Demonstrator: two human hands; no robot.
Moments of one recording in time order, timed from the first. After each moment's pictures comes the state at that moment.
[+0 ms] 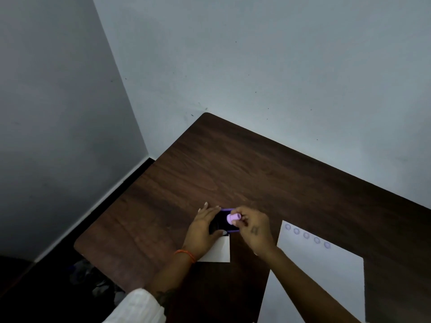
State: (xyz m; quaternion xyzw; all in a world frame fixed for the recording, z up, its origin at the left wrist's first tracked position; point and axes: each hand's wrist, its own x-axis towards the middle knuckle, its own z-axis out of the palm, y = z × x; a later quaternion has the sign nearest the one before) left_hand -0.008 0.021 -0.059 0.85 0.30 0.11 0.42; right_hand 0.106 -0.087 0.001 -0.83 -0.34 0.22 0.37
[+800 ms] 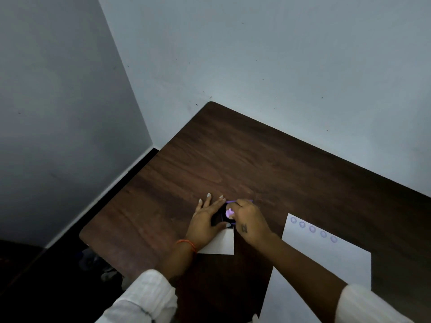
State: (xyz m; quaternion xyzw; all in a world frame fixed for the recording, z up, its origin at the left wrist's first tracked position) left_hand -0.008 0.027 -0.063 0.86 0.27 0.08 0.42; right_hand 0.109 -0.070 -0.017 -0.79 -0.57 0.15 0.15
